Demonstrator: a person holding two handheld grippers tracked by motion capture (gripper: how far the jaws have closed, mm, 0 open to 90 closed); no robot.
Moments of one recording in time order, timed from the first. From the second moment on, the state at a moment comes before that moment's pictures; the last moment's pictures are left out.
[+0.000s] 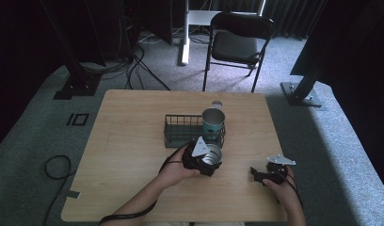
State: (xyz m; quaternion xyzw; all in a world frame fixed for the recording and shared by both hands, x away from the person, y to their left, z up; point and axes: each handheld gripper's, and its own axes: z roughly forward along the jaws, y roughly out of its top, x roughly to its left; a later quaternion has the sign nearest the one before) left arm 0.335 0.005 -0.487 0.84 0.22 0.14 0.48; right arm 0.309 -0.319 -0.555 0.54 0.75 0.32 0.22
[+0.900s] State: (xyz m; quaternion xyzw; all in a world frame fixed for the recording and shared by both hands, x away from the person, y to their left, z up) left arm 0.336 0.041 -0.448 0.82 0.25 0.17 0.48; right arm 0.309 -0.319 -0.555 0.54 0.75 0.32 0.22
